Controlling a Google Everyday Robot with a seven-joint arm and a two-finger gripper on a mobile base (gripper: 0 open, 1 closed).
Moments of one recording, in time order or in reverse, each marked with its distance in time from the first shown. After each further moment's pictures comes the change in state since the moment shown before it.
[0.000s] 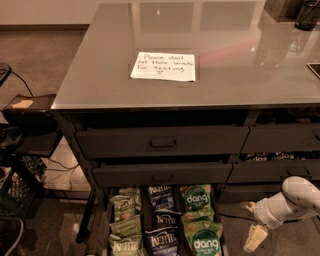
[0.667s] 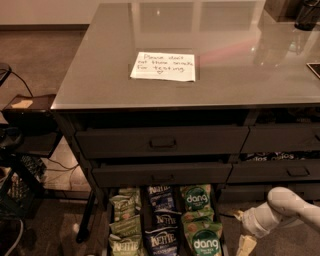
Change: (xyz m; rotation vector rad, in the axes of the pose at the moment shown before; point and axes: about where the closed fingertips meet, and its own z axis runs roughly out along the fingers) arm 0.006 0.010 0.055 -0.021 0.011 -0.117
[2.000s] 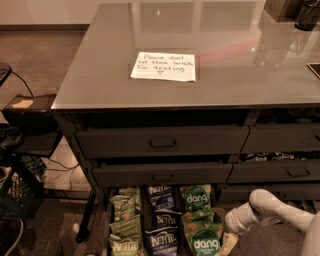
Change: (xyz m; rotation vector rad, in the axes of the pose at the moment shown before) arm -0.016 -0.033 0.073 0.008 -0.063 -0.152
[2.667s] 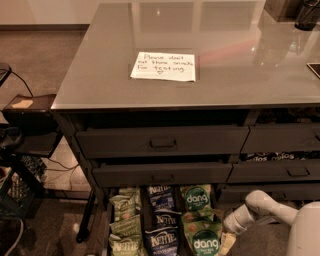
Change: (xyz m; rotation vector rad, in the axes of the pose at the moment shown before) arm 0.018 -0.011 0.023 -0.026 0.016 0.034
